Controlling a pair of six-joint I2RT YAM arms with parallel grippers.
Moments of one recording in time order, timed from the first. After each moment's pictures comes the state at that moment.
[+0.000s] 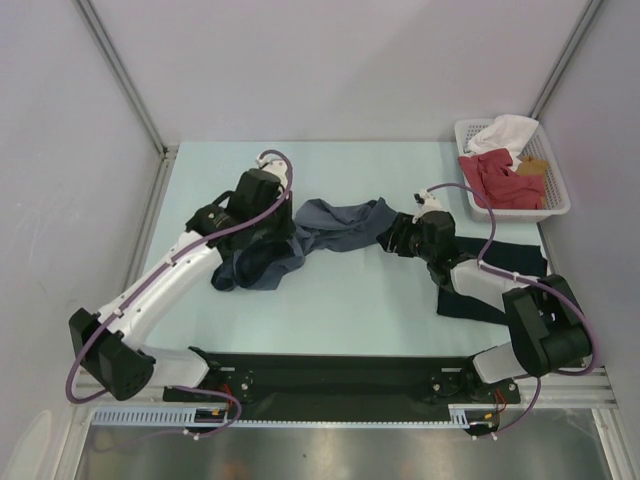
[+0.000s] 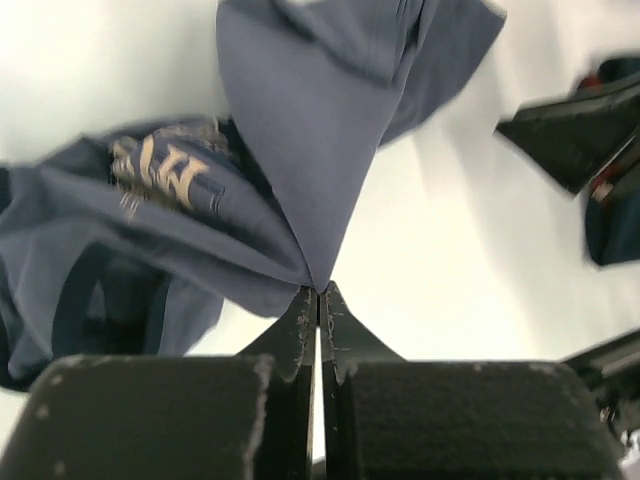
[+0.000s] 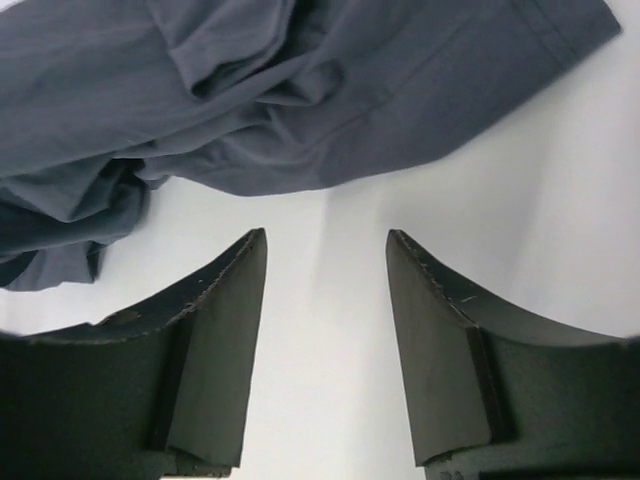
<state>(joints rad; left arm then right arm) -0.61 1.32 1.32 -0.71 -0.10 -0.40 0.36 1.45 0.63 0.35 -0.14 0.52</state>
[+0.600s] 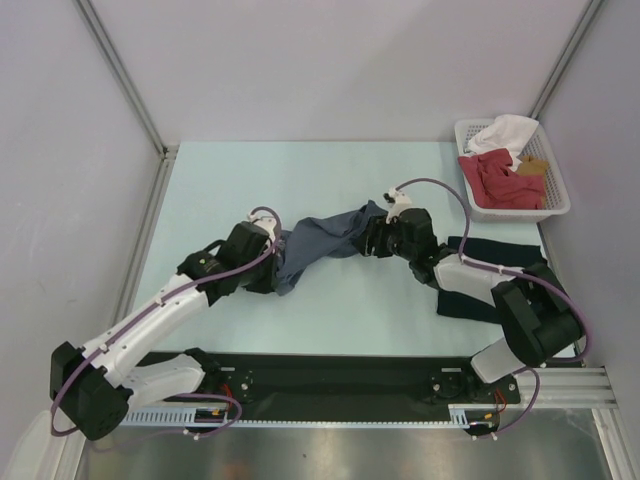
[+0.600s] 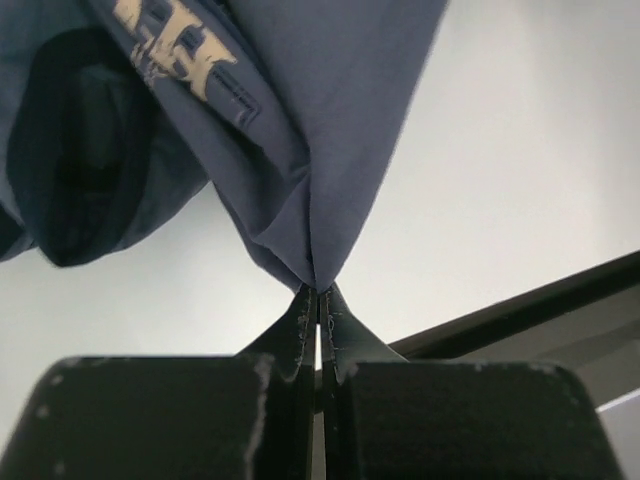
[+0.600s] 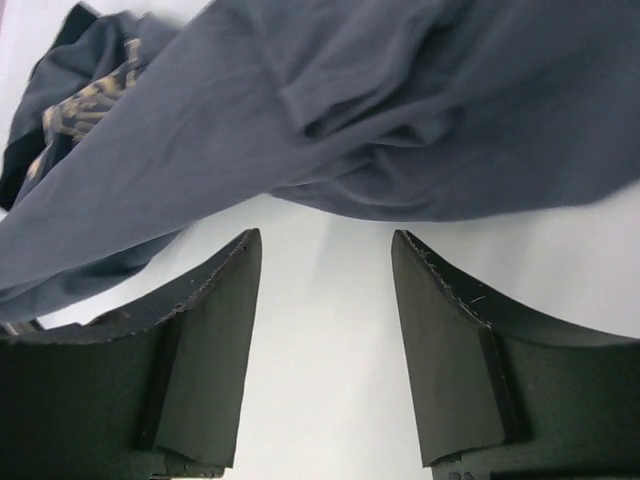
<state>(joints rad) -0.63 1.06 0.87 -0.76 -0.04 -0.42 0.49 1.52 0.71 0.37 -0.20 0.47</state>
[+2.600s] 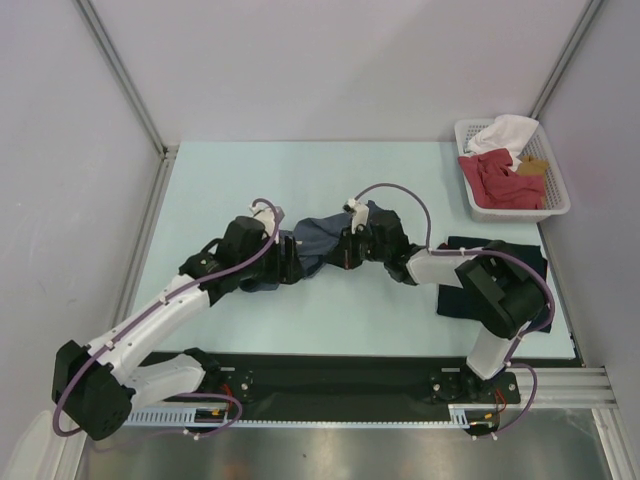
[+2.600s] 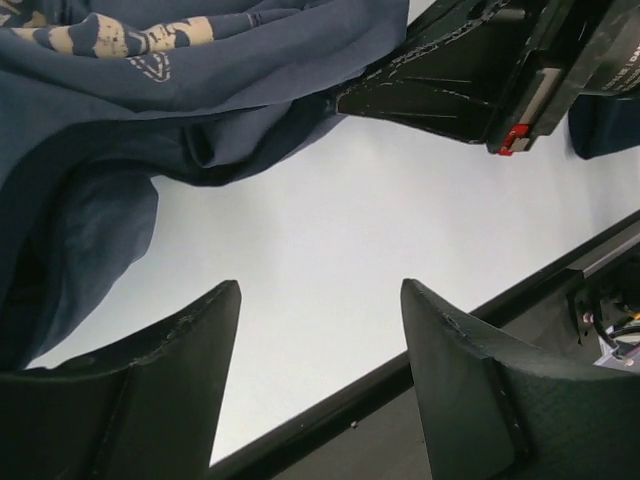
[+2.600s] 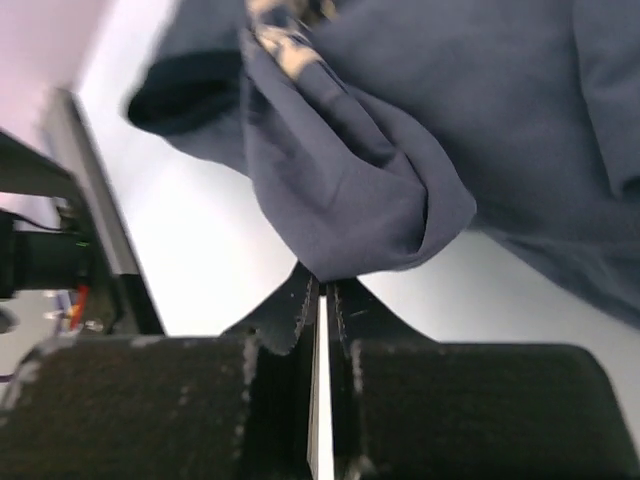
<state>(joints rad) -0.59 1.07 0.83 -0.50 0.13 -0.47 0.64 1.74 0.83 0.46 -0.46 0.44</state>
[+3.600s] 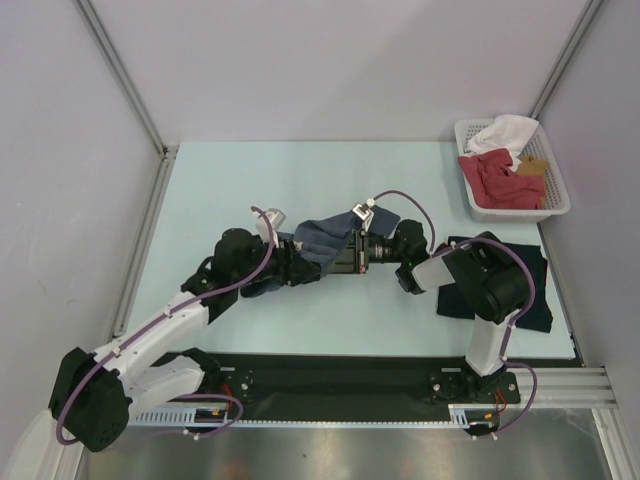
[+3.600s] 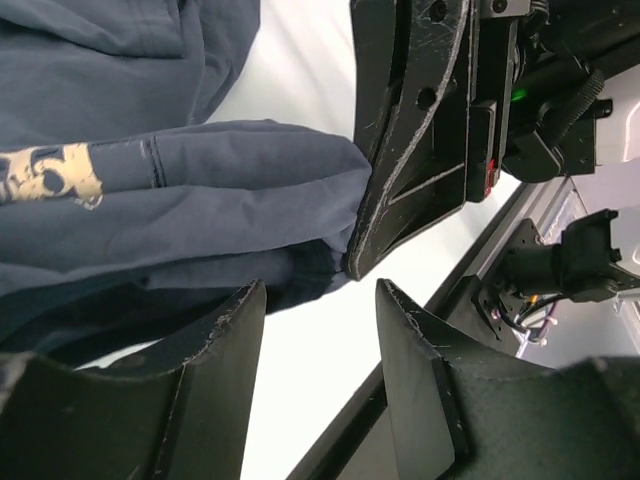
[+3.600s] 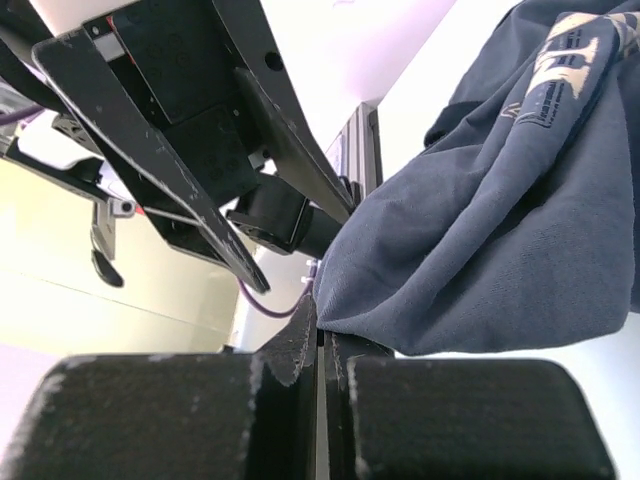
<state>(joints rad) -0.55 0.99 0.58 0.00 0.40 -0.51 0.54 1.84 0.69 1.28 -1.06 1.09</state>
